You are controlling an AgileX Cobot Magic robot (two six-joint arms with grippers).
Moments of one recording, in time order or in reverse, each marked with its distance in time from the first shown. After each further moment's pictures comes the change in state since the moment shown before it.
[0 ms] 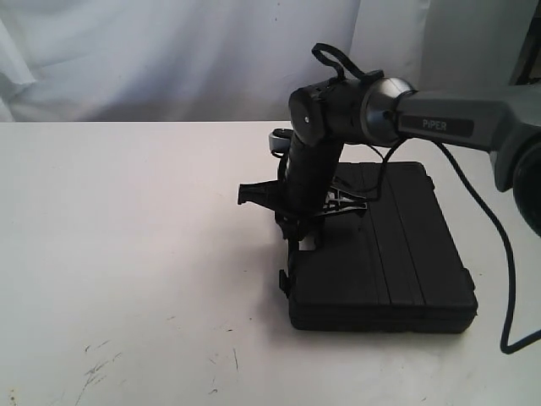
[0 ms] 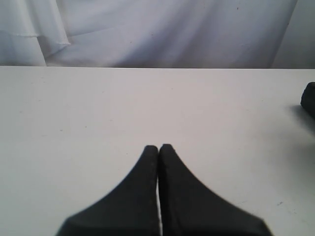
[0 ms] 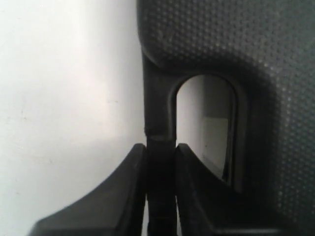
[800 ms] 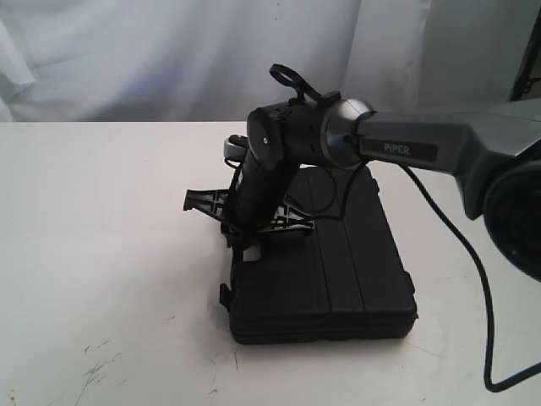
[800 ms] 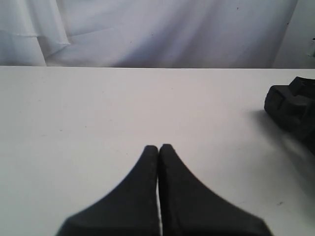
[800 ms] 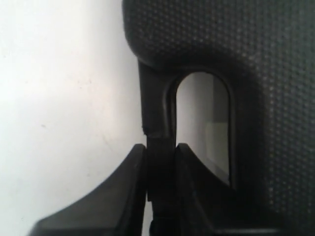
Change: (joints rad) left arm 0.000 0.000 0.000 0.000 0.000 0.000; right arm 0.117 0.009 0.000 0.117 -0.156 0.053
